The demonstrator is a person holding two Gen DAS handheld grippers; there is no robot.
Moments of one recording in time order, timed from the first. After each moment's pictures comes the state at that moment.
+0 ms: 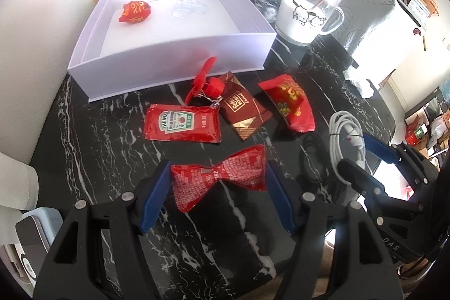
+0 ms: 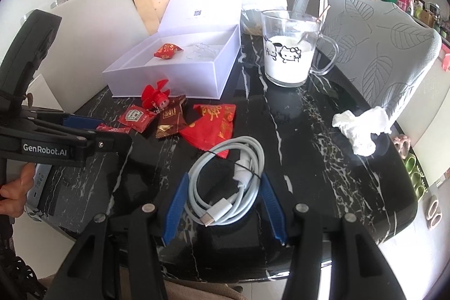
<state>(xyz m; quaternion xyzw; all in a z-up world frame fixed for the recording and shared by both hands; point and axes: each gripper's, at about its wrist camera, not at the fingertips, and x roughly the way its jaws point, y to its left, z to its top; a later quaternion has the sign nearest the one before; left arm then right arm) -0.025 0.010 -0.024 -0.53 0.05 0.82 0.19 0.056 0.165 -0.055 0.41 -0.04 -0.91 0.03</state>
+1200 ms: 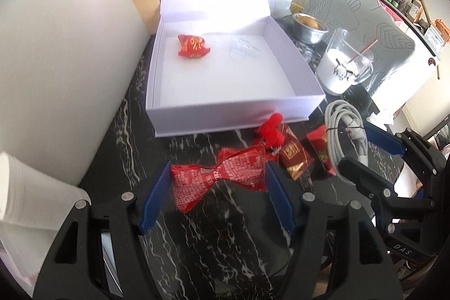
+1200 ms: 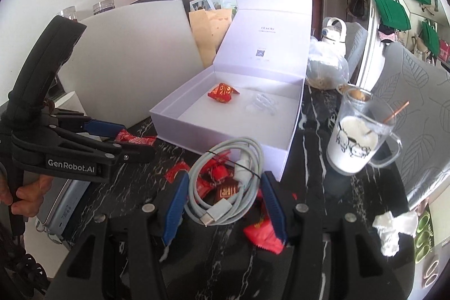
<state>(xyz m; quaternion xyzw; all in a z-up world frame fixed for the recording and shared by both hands) -0.062 -0.049 0.017 -0.49 0.03 0.86 0.14 -0.013 0.110 -0.002 0.35 0.02 -0.92 0.14</state>
